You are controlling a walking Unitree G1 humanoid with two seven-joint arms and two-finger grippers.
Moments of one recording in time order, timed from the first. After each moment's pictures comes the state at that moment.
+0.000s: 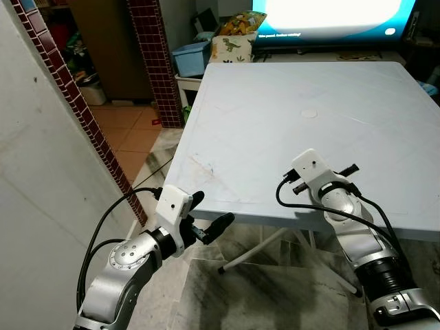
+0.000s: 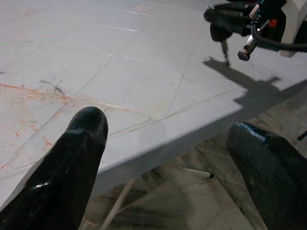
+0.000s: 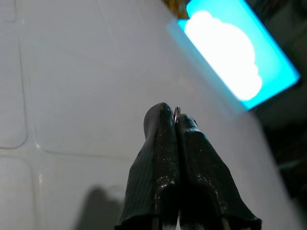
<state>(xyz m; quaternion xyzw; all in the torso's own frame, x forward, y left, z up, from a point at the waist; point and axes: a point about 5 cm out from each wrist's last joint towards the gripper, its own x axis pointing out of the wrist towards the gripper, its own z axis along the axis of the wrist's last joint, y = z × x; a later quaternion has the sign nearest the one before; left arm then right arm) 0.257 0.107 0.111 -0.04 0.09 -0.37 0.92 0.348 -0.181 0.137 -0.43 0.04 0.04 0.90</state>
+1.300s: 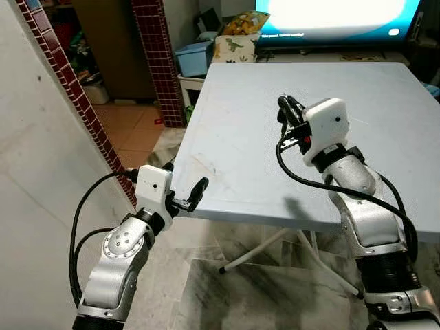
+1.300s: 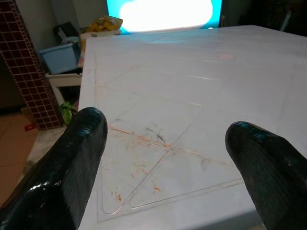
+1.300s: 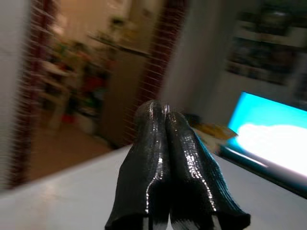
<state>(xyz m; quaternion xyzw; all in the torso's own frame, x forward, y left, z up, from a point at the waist) 0.283 0.127 0.129 -0.01 0.00 -0.21 0.98 0.323 -0.127 0.237 -0.14 -0.18 0.26 0.94</state>
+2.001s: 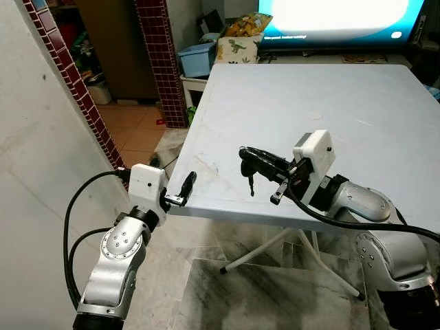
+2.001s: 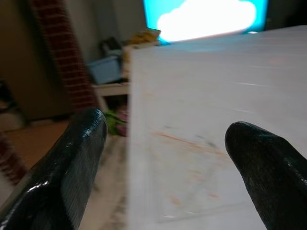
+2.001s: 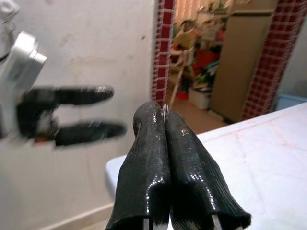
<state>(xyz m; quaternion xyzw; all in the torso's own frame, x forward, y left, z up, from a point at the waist) 0.290 0.149 0.132 0.04 -0.03 -0.12 0.99 0.282 -0.126 0.204 -0.06 -0.04 0.46 0.89</state>
